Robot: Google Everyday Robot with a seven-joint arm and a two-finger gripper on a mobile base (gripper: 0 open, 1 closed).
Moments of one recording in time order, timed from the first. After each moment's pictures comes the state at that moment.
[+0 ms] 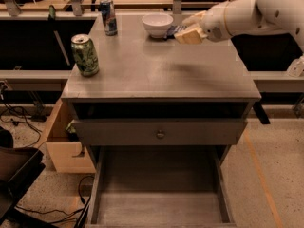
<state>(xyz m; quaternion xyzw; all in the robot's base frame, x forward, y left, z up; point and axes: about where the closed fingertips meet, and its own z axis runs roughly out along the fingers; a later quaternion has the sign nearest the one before) 0.724 -0.108 0.949 -0.49 0.70 0.15 0.50</state>
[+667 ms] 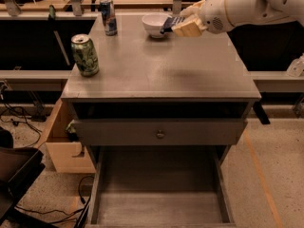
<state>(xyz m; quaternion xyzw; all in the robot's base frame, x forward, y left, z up) 0.697 -0.094 0.983 -0.51 0.69 0.13 0.50</state>
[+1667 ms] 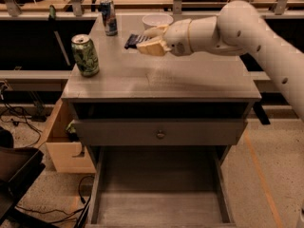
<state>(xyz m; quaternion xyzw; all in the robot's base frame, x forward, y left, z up) 0.701 0.006 0.929 -0.51 0.63 0.27 0.52</state>
